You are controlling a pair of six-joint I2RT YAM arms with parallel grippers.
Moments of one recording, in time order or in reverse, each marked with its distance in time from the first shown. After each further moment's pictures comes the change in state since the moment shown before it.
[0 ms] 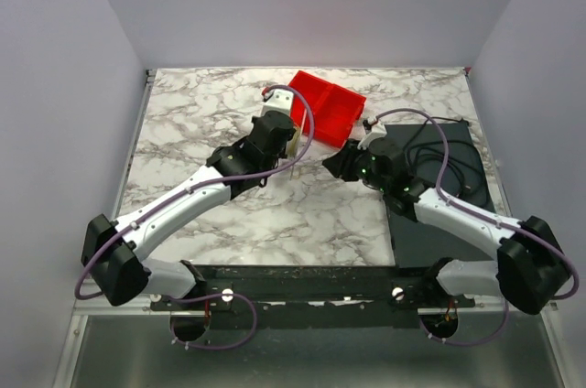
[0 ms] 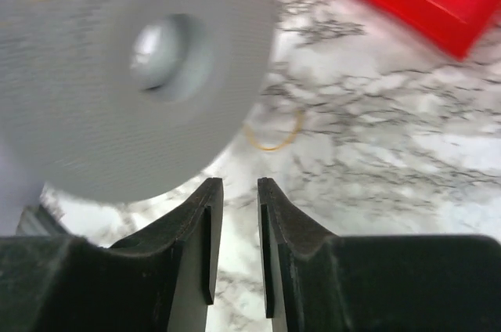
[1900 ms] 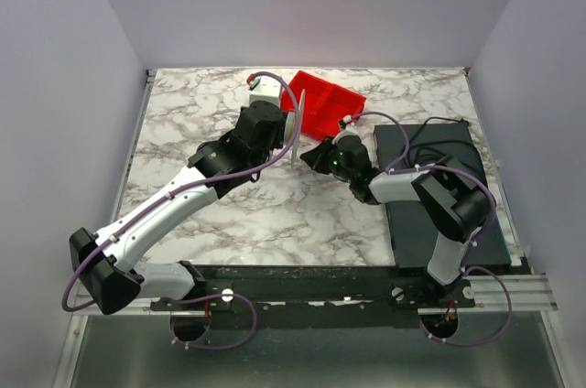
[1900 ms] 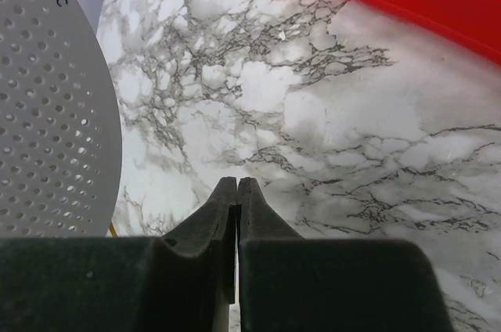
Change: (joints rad) left arm 0.000 -0.089 0.099 -0.076 -0.001 -0.039; right arm -0.041 0.595 0.095 0.512 -0.031 0.183
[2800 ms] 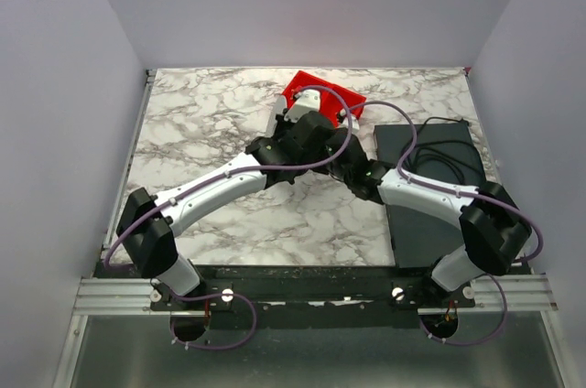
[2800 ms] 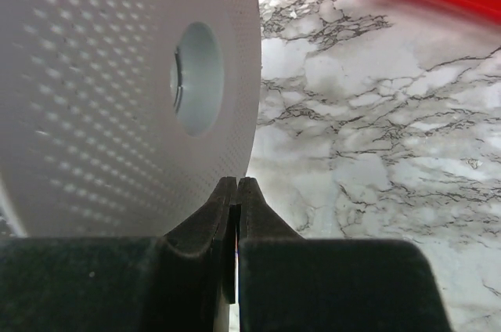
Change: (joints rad) left arm -0.096 0.296 0.111 -0.080 -0.303 0.014; right arm 0.164 -0.269 0.153 -0.589 0.281 0.054
